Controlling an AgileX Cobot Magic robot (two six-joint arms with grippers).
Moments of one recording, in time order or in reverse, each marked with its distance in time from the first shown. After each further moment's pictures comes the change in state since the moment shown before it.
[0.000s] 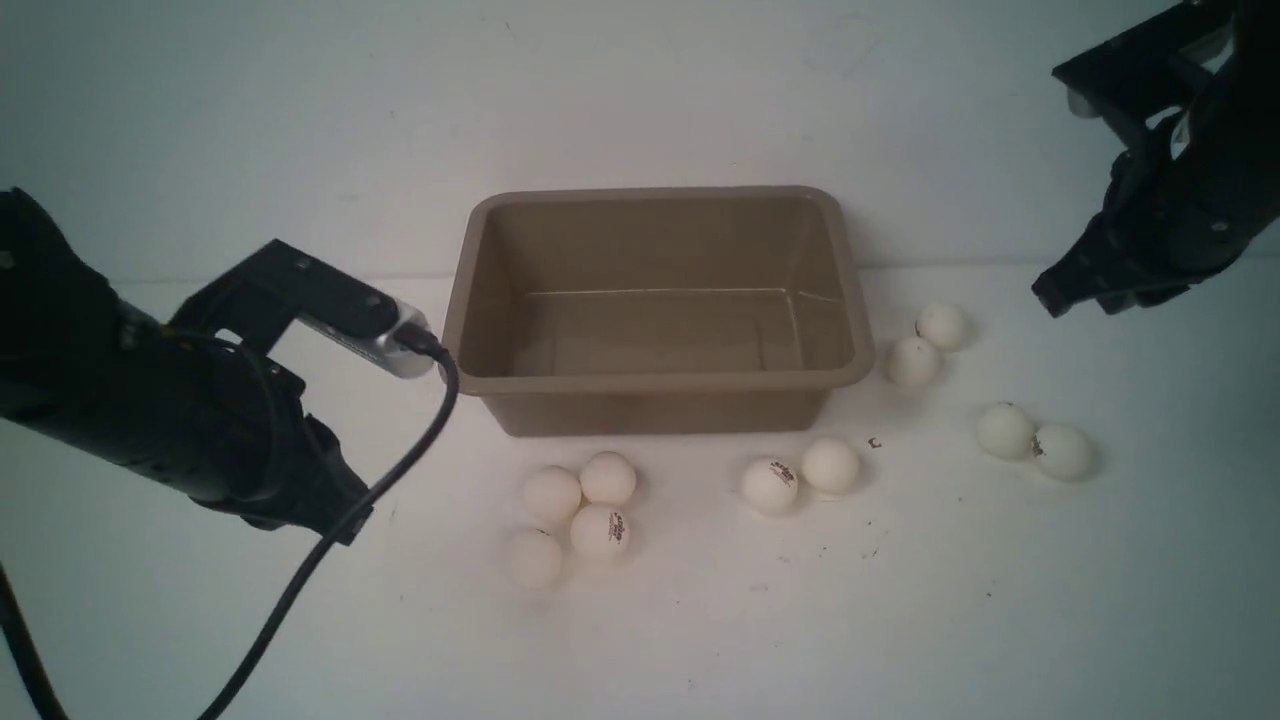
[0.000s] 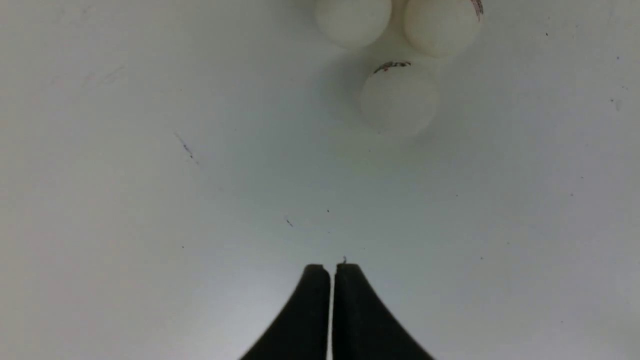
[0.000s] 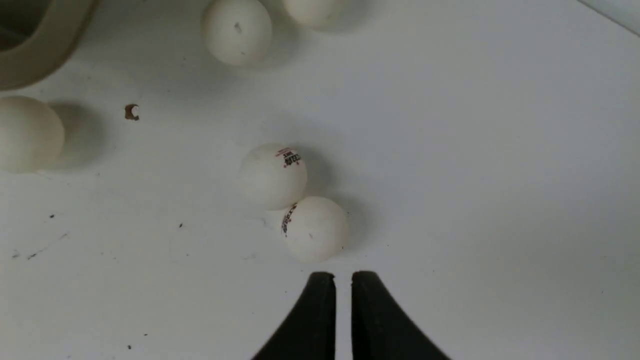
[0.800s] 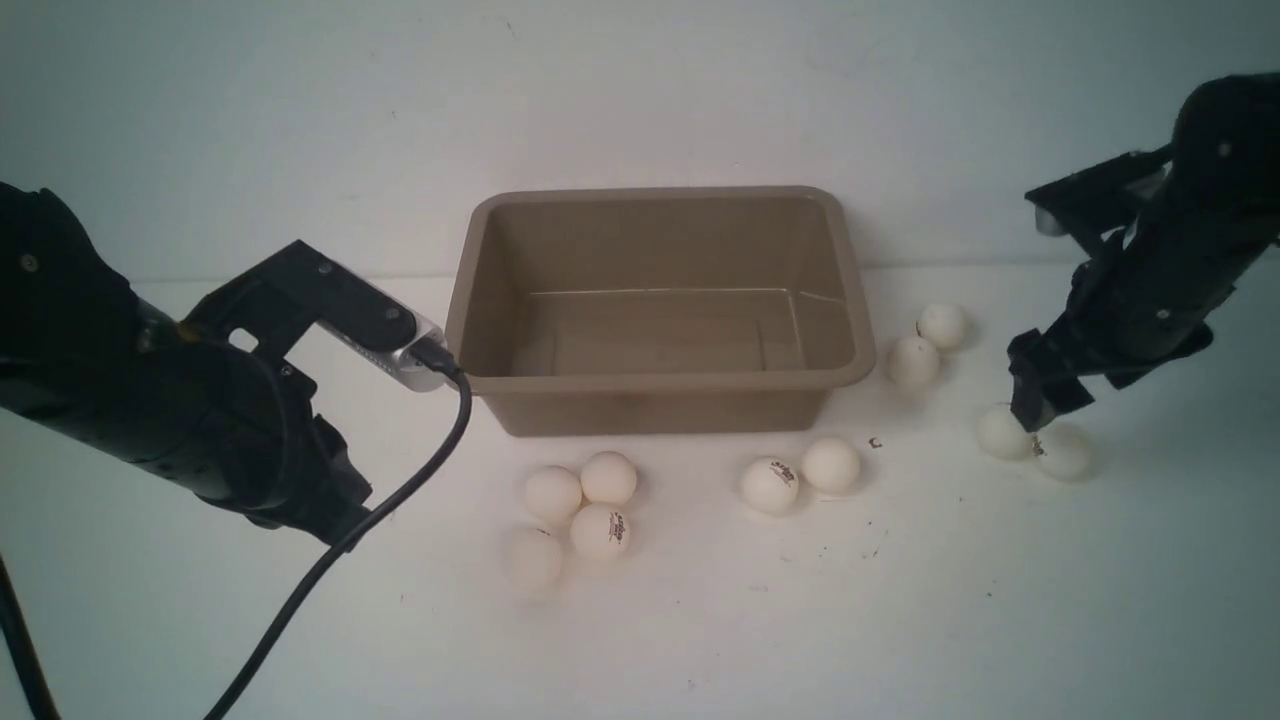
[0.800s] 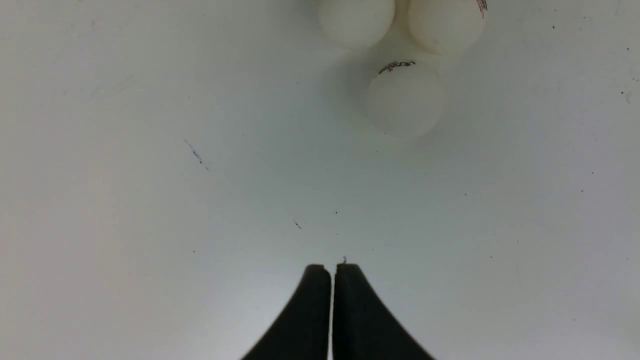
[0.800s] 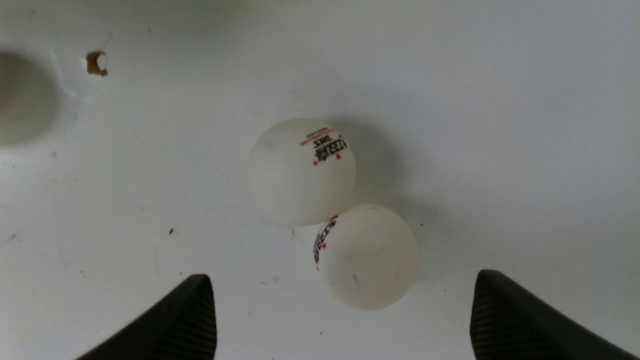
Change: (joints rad) right arm -0.121 0.252 -0.001 0.210 -0.073 -0.215; left arm -0.009 0.000 -0.006 0.017 -0.004 0.003
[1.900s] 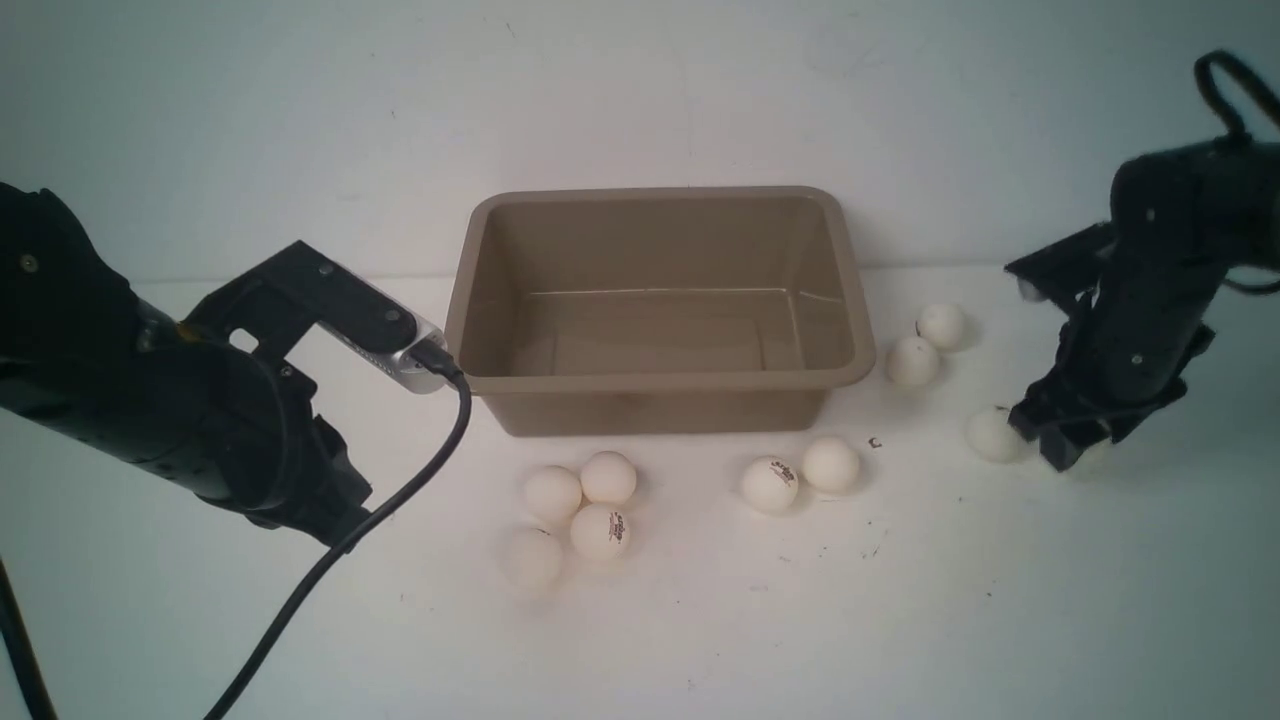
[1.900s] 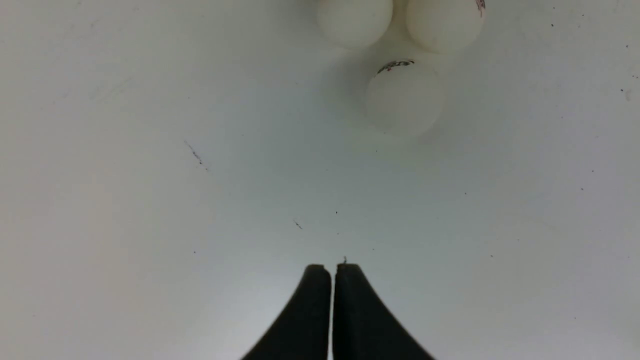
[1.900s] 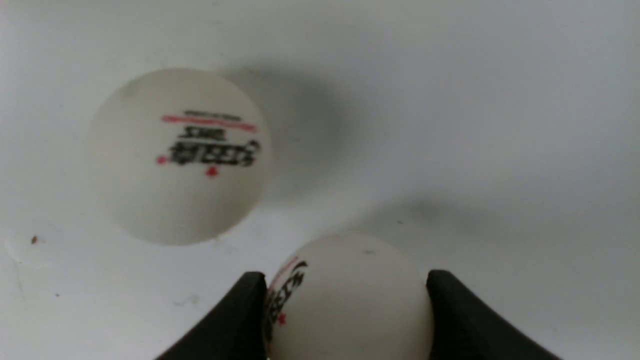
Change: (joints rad) right arm -0.001 0.134 -0.055 -0.121 0.043 0.080; left arm 0.000 0.000 0.000 0.001 0.000 0.008
